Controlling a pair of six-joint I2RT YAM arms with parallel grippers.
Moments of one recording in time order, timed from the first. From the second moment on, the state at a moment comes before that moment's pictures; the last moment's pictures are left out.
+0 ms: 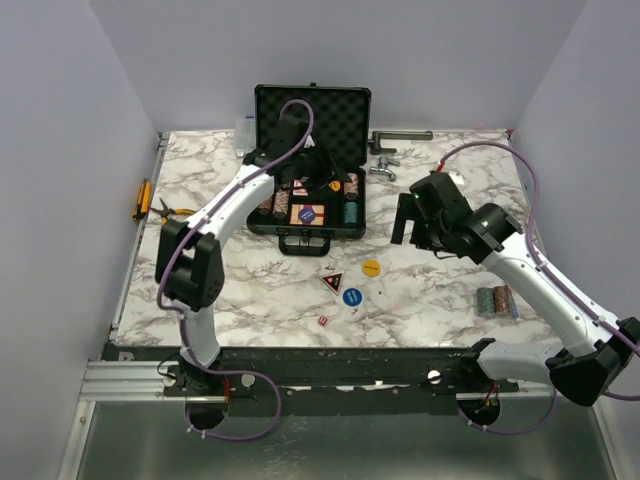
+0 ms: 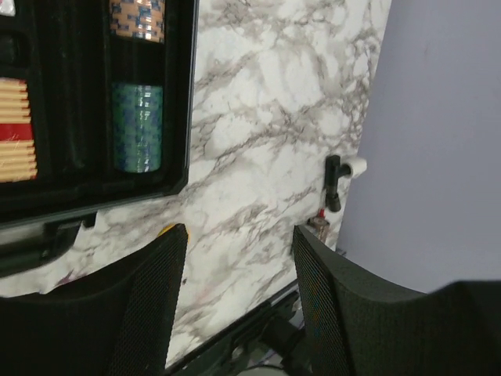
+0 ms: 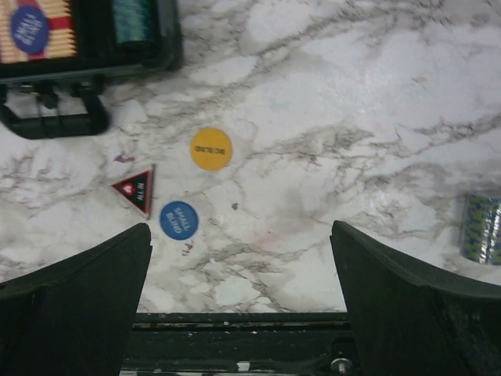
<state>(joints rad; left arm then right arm) -0.47 1.94 1.75 -0.52 0.38 -0.94 0.65 1.23 1.33 -1.02 0.36 0.68</state>
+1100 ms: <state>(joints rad) -0.15 1.24 1.16 -0.75 0.11 -0.56 -0.14 1.23 0.94 -1.08 0.33 0.82</state>
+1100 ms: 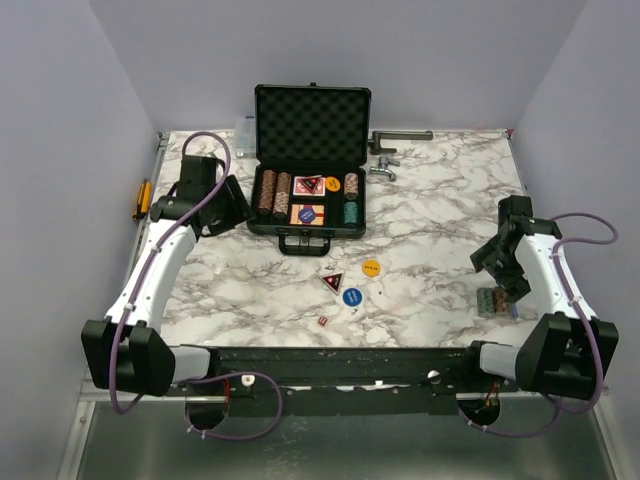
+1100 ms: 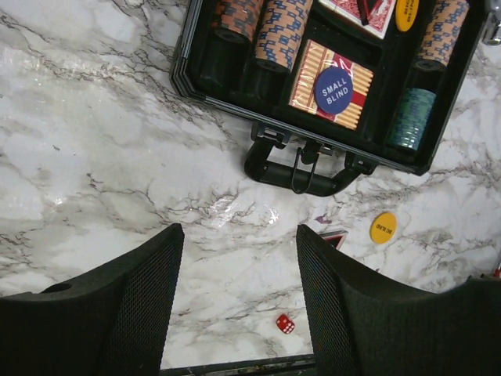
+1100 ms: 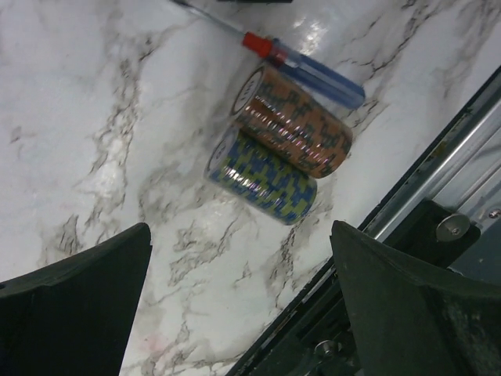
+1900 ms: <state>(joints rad) -0.20 1.26 1.09 -0.77 0.23 -0.47 -0.36 1.25 0.80 -0.95 0.33 1.12</state>
